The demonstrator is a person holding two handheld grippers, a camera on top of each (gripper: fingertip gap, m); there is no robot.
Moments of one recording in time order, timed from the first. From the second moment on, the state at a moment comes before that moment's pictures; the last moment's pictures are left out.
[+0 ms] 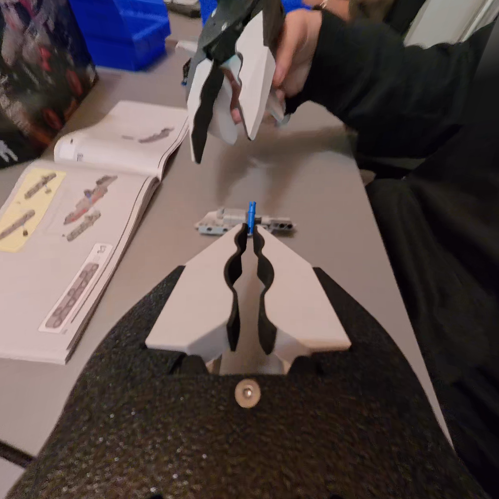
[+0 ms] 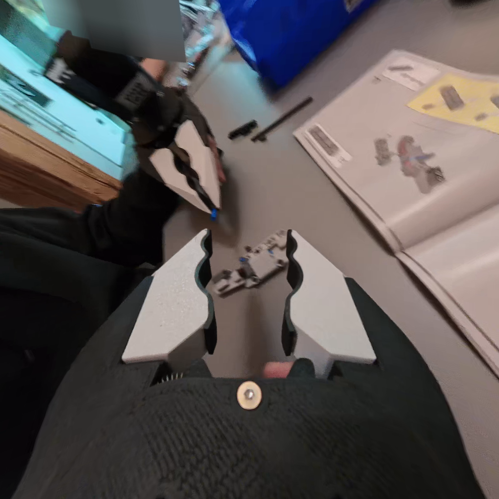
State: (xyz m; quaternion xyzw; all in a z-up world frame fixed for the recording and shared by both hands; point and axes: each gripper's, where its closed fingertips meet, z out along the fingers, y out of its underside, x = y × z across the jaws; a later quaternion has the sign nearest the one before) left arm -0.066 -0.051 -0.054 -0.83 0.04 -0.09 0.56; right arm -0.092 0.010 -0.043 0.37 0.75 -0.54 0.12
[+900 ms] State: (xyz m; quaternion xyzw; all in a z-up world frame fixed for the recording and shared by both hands) left arm -0.060 -0.035 -0.005 -0.76 0.08 0.03 0.64; right arm -0.060 -0.043 0.008 0.23 0.68 -0.69 -0.06
